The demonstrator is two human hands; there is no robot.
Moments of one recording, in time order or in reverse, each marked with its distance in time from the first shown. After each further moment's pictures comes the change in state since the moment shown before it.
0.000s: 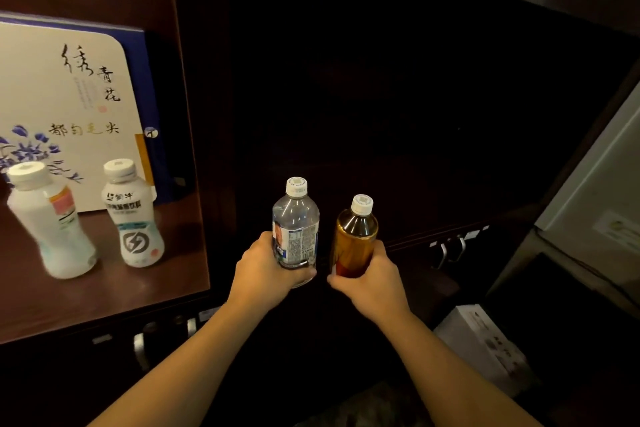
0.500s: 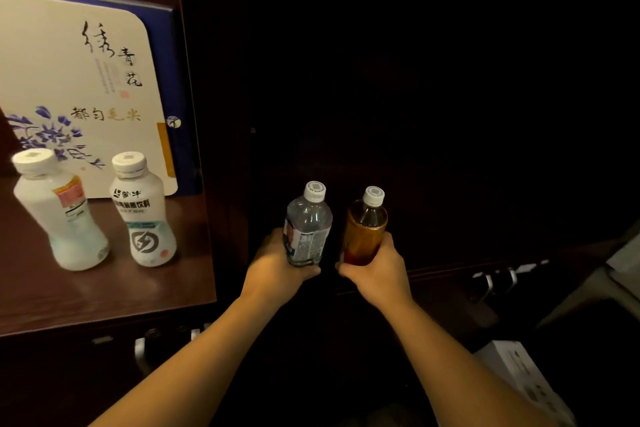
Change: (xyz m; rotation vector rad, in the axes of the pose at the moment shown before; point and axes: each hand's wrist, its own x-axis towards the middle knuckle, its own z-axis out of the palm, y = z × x) left_hand 0.069 -0.036 0.027 -0.005 0.091 -0.101; right_hand 0.099 0.007 0.036 -0.001 -0.060 -0.001
